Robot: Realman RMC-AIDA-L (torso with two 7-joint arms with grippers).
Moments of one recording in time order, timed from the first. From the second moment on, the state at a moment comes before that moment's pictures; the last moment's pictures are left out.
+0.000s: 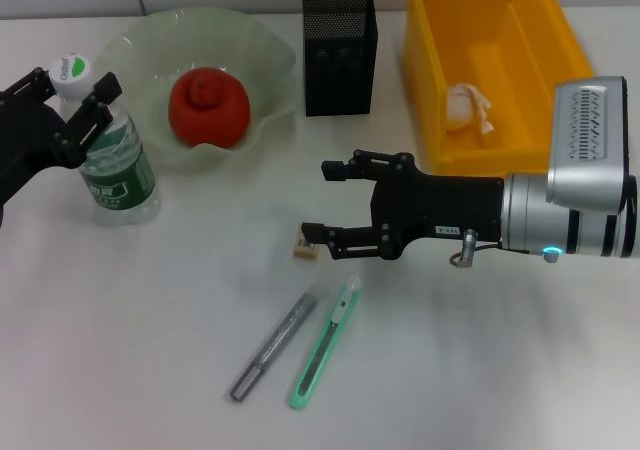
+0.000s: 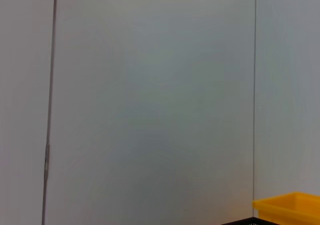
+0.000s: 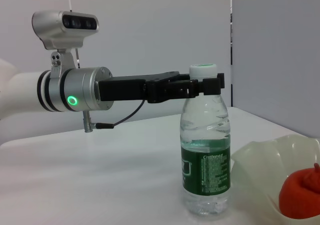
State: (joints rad) left arm -0.36 -2.07 0.58 0.37 1.45 1.42 -0.78; right arm 0.72 2.09 -0.89 -0.19 -1.75 -1.33 0.88
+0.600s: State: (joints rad) left arm -0.36 -2.07 0.58 0.37 1.44 1.44 -0.78; right arm 0.73 2.09 -0.89 -0.19 -1.75 -1.33 0.88
